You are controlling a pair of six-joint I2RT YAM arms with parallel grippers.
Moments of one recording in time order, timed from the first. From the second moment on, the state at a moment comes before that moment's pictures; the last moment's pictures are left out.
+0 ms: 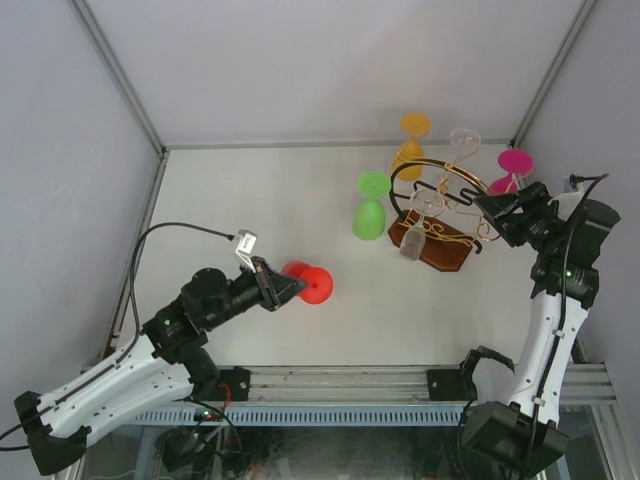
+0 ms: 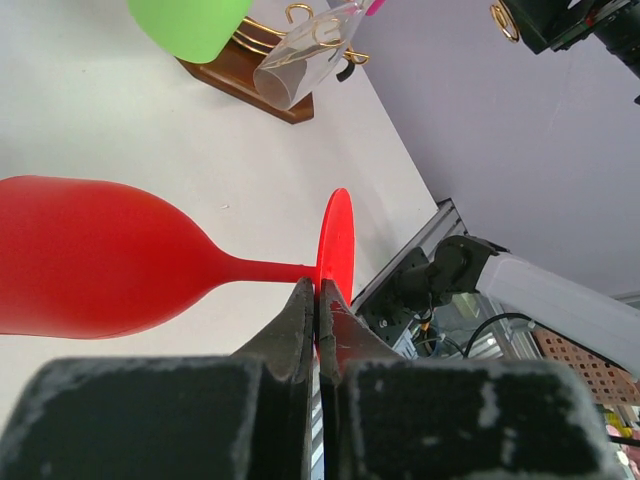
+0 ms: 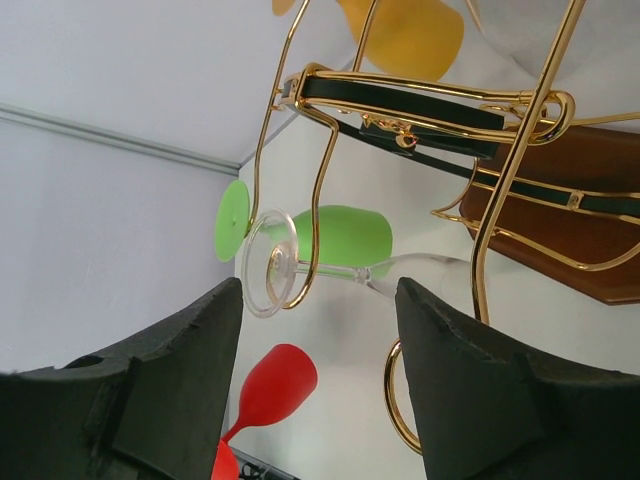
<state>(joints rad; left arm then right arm) -0.89 0.57 0.56 -0.16 0.03 -0.78 -0.50 0.86 0.97 -0.50 -0.80 0.74</state>
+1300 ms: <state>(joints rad) -0.89 0.43 0.64 -0.31 -0.12 -0.70 0.84 0.84 0.91 -0.24 -0.43 0.60</state>
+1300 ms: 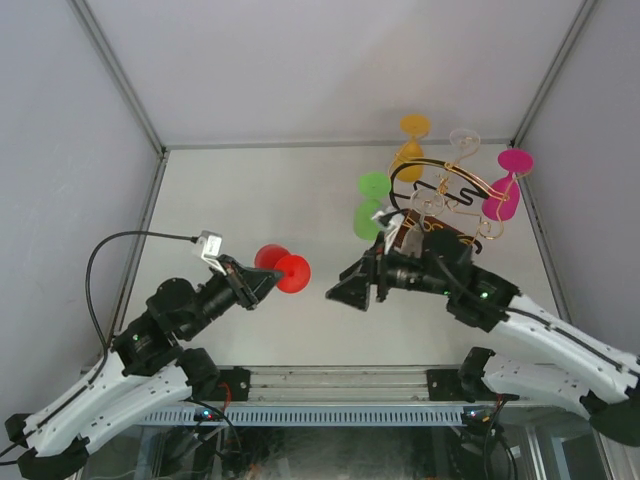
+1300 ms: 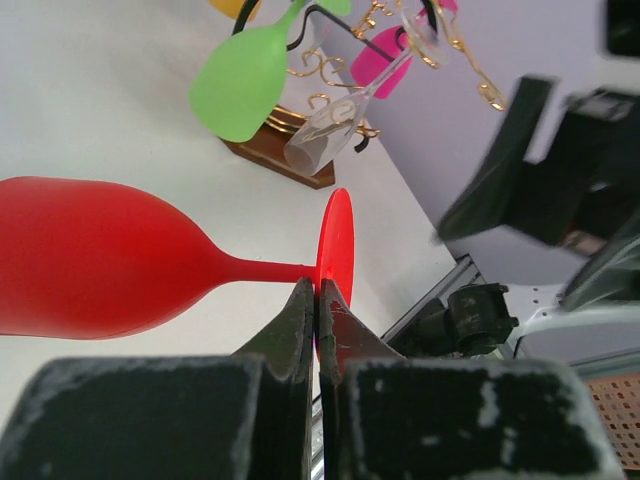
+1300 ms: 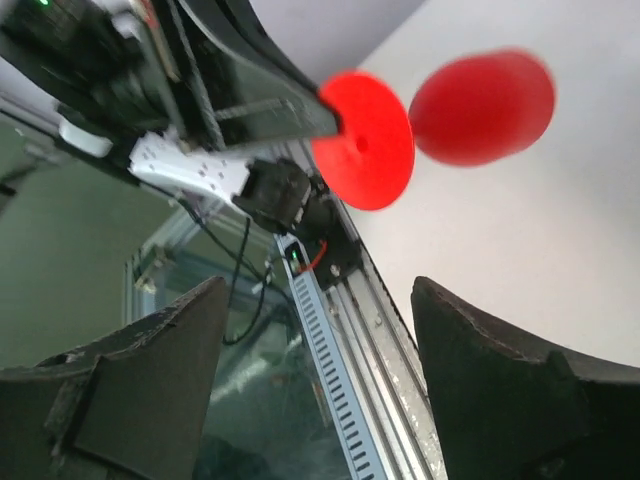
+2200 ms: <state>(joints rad) -0.89 0.39 0.63 -0.13 0.01 -0.72 0.99 1.08 0.67 0.48 -0.35 0.91</state>
